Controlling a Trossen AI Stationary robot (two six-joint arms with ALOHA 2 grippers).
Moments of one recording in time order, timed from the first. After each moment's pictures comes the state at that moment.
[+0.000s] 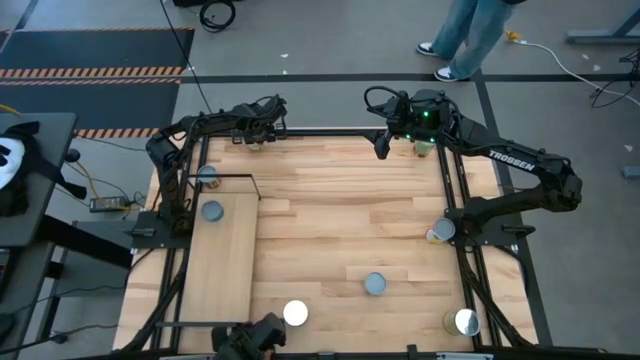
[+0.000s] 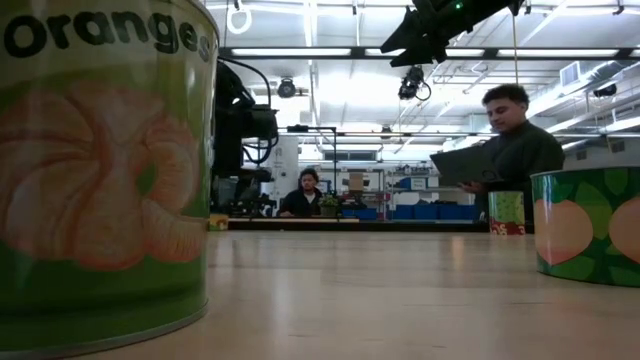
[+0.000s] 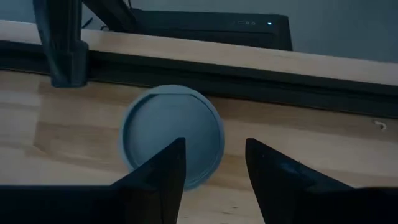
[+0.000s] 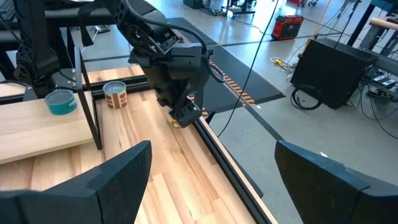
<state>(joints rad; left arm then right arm) 0.79 1.93 1.32 -0.68 -0.37 -0.86 -0.52 1.16 1.11 -0.26 -0.05 -0.11</state>
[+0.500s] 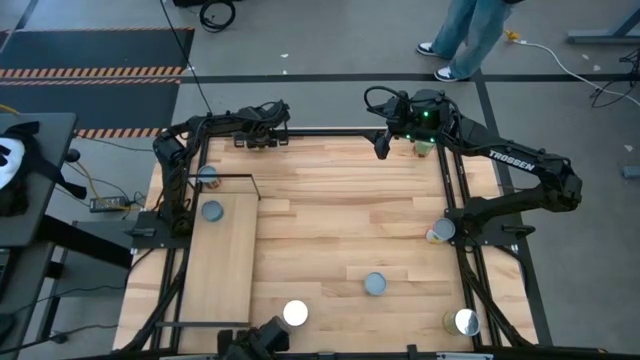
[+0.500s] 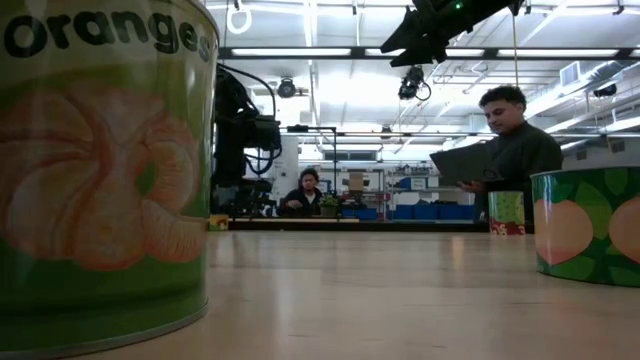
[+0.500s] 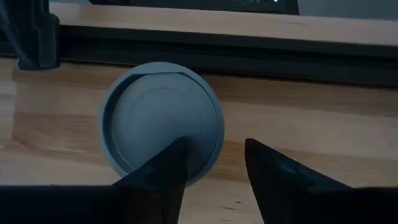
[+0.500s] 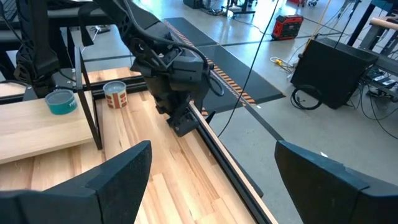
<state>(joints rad) 0.76 2.01 1.32 -0.69 -0.32 -0.85 -0.52 1.16 1.11 -0.26 -0.05 -0.11</state>
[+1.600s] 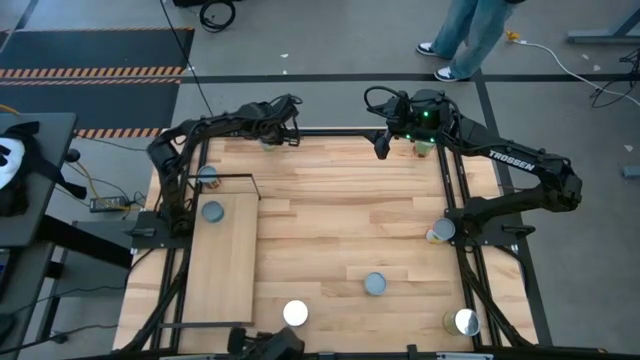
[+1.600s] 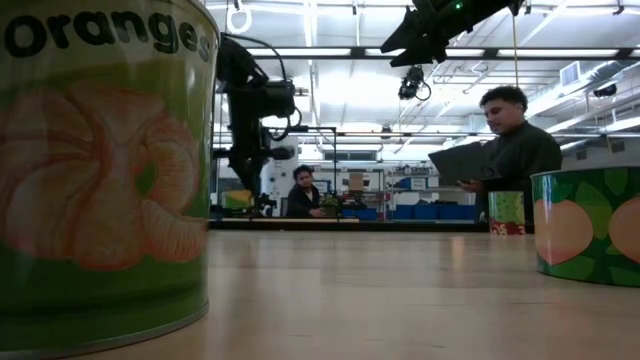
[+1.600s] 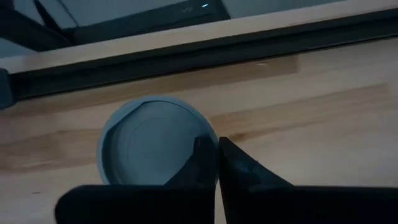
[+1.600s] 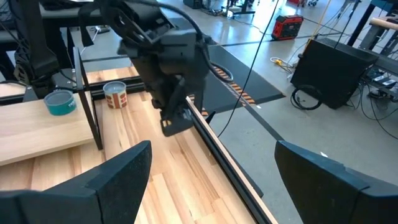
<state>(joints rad) 0.68 1.91 1.43 -0.75 -0.27 -0.67 -0.52 1.16 1.11 -0.26 -0.05 -0.11</state>
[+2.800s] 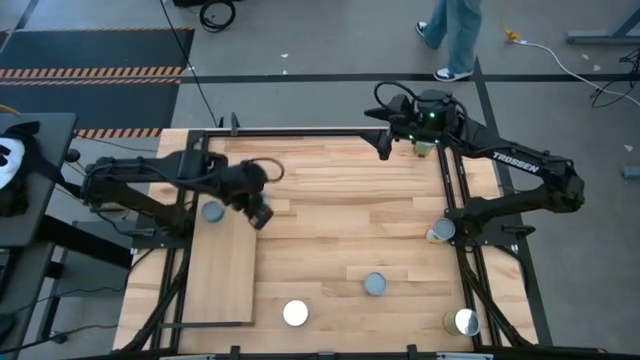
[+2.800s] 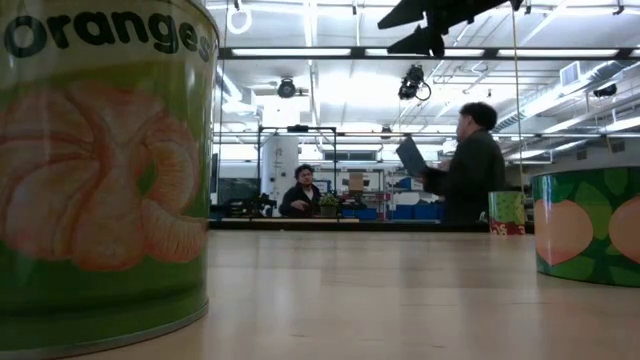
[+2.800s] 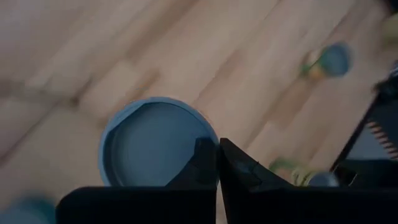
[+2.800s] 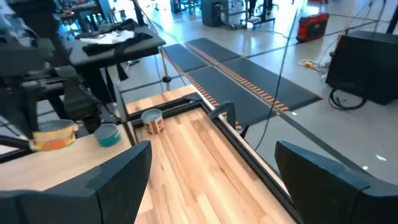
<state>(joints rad) -0.05 1.31 1.43 -1.20 -0.05 -0.82 -0.49 1.13 1.11 -0.21 -0.13 0.08</state>
